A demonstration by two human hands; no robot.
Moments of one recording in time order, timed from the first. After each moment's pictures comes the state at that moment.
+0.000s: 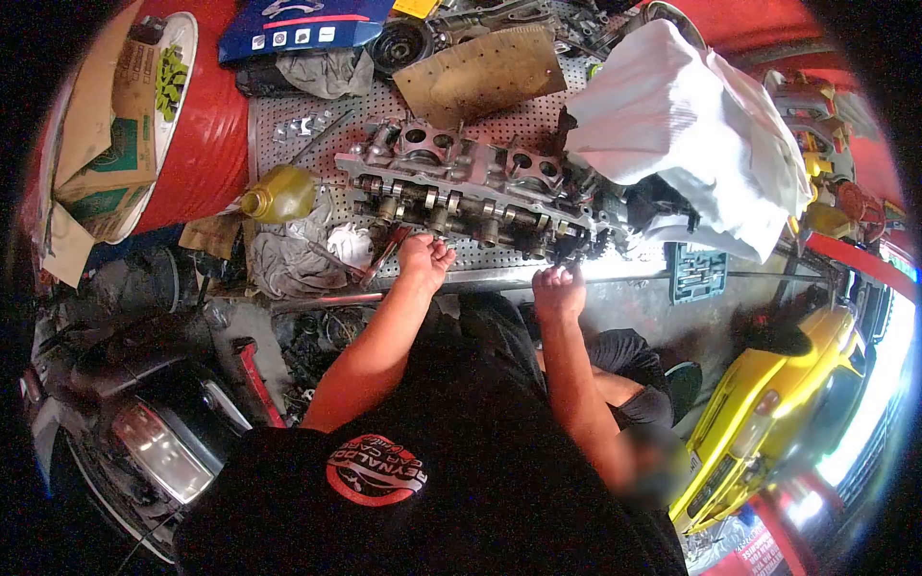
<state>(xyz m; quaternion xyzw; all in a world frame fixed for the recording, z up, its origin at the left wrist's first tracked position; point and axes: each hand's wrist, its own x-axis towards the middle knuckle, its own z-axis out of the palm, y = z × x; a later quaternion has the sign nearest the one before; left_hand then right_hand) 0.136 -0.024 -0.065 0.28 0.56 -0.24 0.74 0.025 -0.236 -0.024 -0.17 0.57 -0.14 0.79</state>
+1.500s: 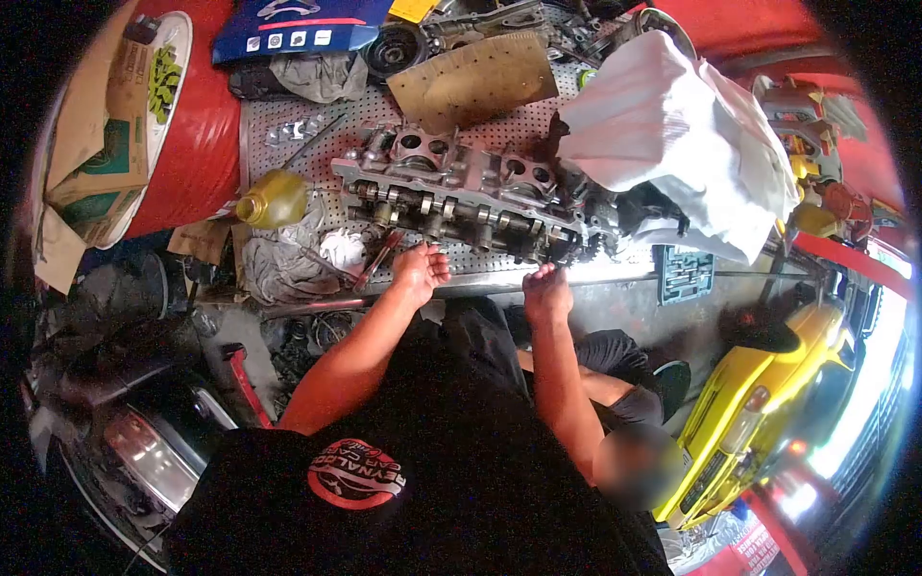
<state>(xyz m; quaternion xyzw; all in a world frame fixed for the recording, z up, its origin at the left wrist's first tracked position) 0.117 -0.006 -0.075 0.35 0.44 -0.38 0.73 0.021 -0.229 -0.034 -0.26 0.50 -0.13 0.81</state>
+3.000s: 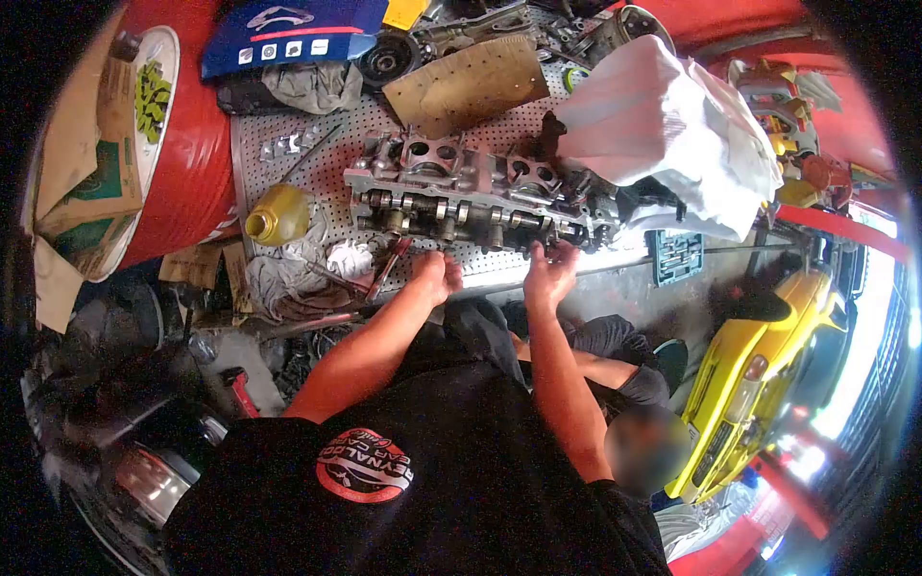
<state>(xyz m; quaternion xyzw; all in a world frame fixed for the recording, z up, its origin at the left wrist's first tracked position) 0.125 -0.009 -0.087 0.38 0.46 -0.47 0.65 0.072 -0.169 0.015 -0.81 0.49 -0.16 0.27</state>
